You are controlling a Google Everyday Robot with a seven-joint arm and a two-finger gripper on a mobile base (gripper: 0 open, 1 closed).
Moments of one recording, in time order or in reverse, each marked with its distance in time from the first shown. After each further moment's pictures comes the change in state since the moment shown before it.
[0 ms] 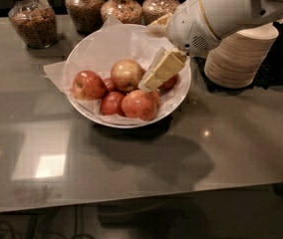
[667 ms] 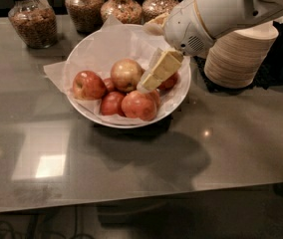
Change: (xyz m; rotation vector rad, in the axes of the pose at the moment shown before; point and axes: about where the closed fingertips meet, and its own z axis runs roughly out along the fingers) arm -0.001 -0.005 0.009 -0.009 -0.010 -0.007
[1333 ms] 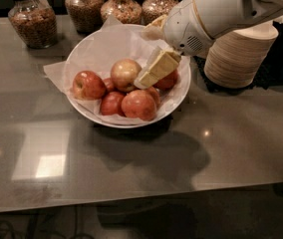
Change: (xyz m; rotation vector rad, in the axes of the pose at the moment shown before) arm 0.000 -0.001 0.002 -0.003 0.000 0.000
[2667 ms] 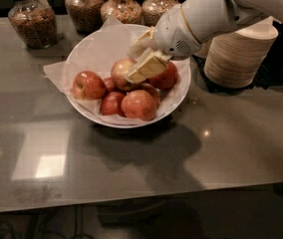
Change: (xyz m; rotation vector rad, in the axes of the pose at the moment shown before) arm -0.002 0.005 0.028 -0.090 -0.027 0.025
